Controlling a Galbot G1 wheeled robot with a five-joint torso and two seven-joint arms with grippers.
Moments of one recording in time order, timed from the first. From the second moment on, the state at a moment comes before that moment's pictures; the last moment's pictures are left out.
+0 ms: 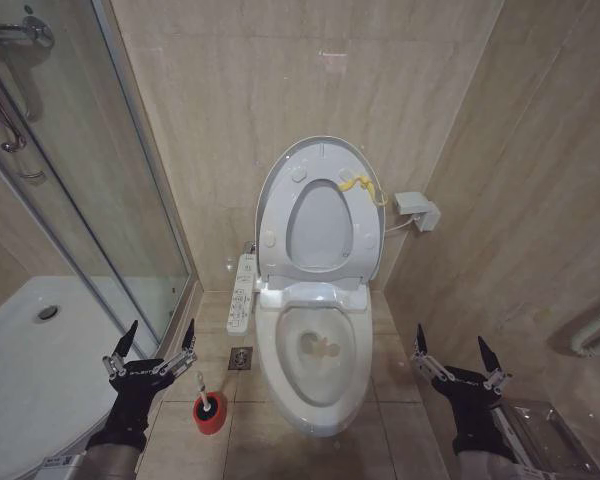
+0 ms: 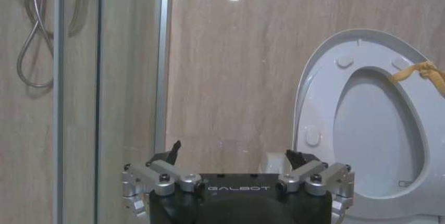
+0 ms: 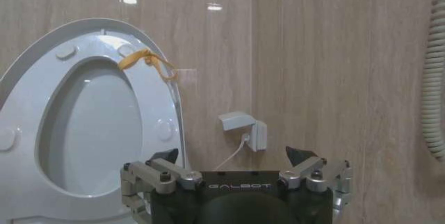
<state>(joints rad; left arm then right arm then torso) 1.83 -1.22 -0.58 -2.49 -0.33 0.00 -0.25 -1.90 1.56 0.56 2.45 0.04 0.10 0.26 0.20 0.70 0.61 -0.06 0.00</state>
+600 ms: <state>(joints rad) 1.83 -1.22 -0.58 -2.49 -0.33 0.00 -0.25 -1.90 1.56 0.56 2.45 0.04 0.10 0.26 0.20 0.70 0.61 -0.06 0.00</state>
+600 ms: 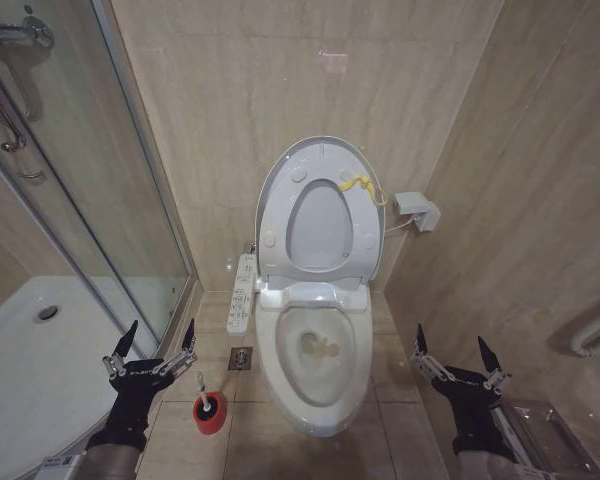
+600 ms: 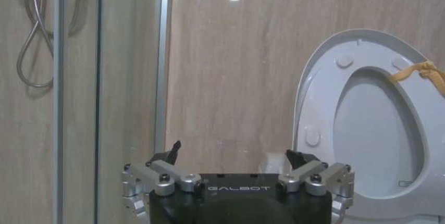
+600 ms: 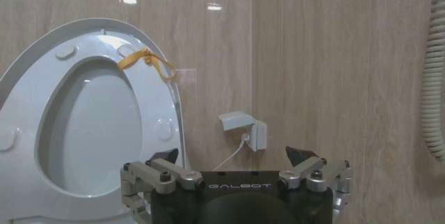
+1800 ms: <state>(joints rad) 1.62 -1.22 -0.54 -2.27 -0.40 0.06 -0.19 -1.90 1.56 0.56 2.45 0.04 0.10 0.26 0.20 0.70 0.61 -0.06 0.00</state>
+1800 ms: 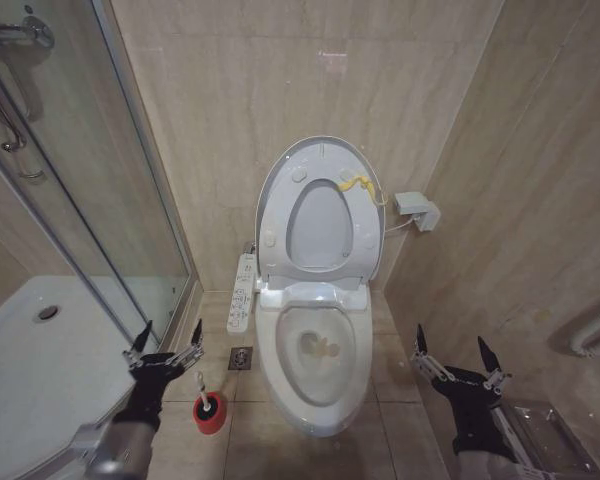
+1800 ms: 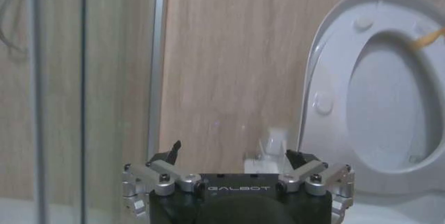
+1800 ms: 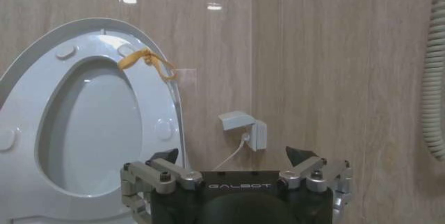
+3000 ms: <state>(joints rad) 1.48 -1.28 -0.46 -2.09 -0.10 -0.07 -0.01 -1.90 1.56 0.56 2.45 0.04 0.10 0.26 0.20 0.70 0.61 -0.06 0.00</state>
